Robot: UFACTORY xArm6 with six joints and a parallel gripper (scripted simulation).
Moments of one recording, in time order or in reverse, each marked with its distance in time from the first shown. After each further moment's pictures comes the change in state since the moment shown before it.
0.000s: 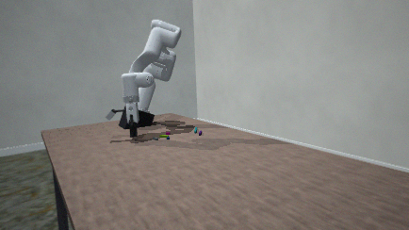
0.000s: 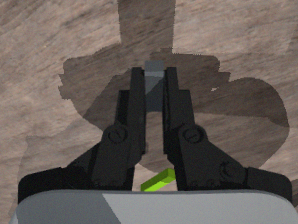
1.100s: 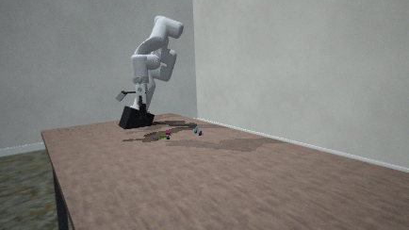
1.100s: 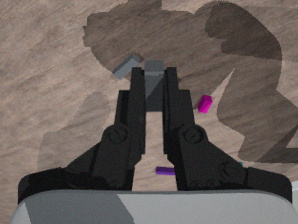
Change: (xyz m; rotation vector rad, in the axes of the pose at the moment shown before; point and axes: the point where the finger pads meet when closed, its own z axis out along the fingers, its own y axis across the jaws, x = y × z) arm -0.051 0.003 -0.086 0.003 -0.001 0.082
